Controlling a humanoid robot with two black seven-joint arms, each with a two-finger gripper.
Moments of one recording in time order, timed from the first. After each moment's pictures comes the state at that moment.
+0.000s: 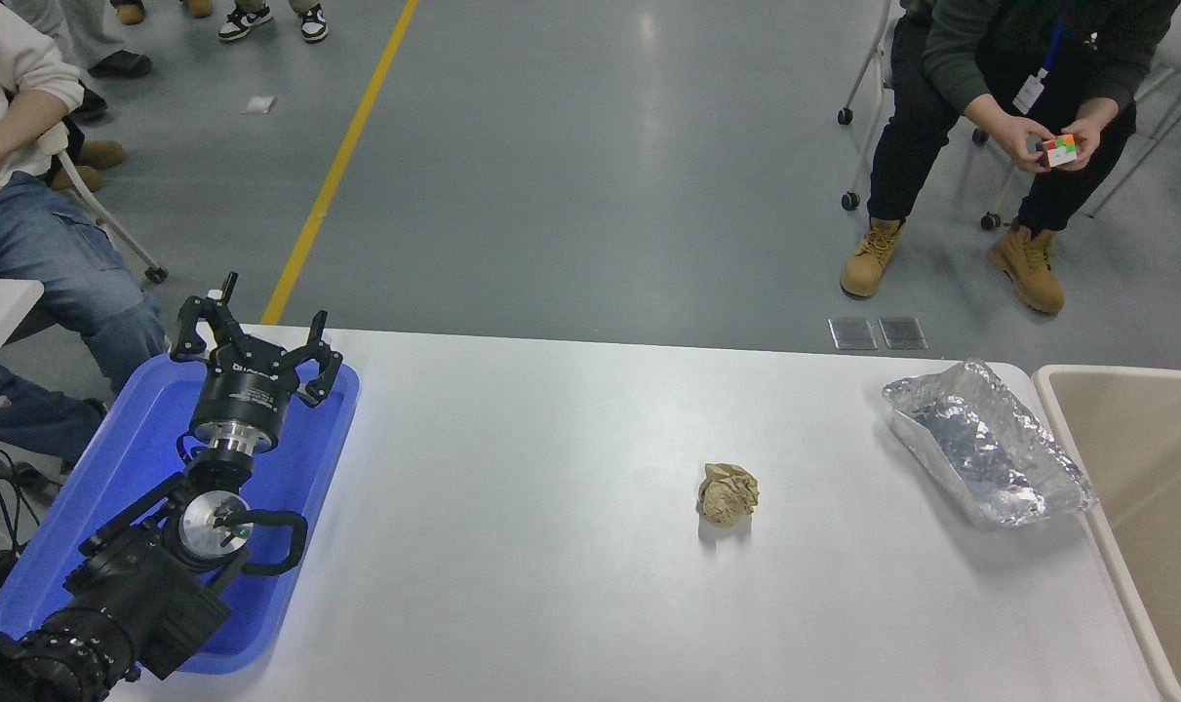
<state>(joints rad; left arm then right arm) -0.61 0.18 -0.87 -0.41 -0.09 -0.58 -0.50 0.91 -0.60 -0.56 0.23 0.06 -0.25 0.07</state>
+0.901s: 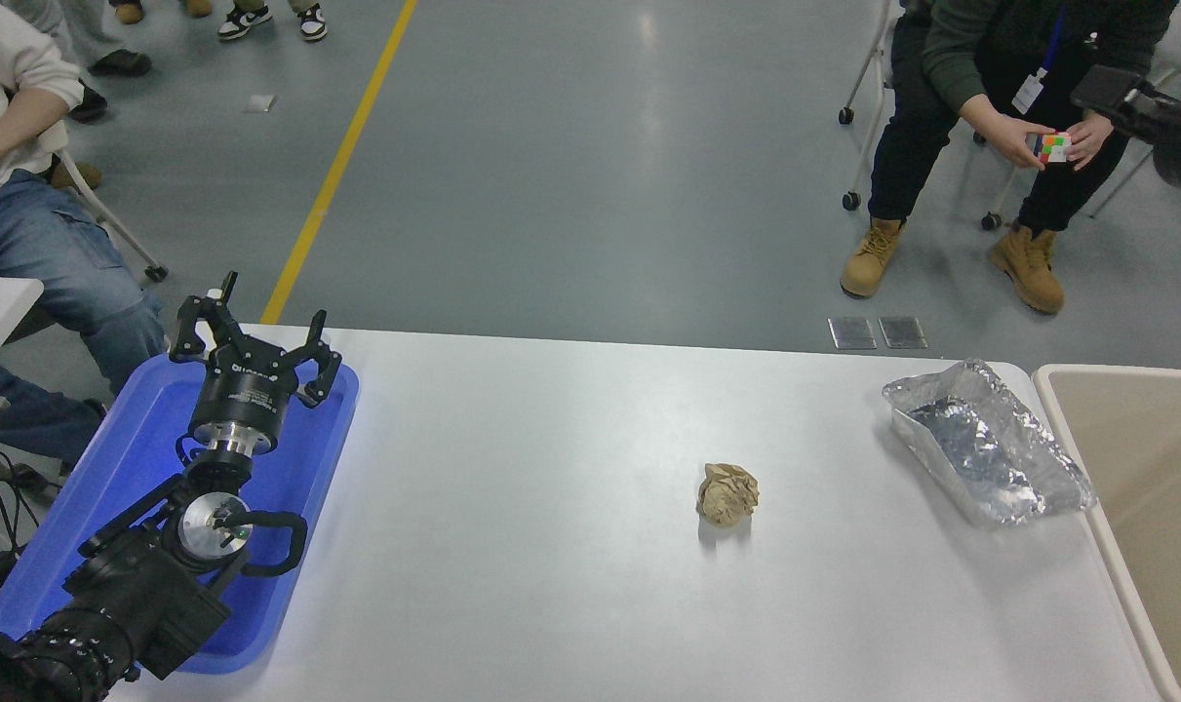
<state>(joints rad) -0.61 0.18 -0.87 -0.41 -0.09 -0.58 -0.50 1.78 -0.65 -1.02 0.89 -0.20 0.11 0.07</state>
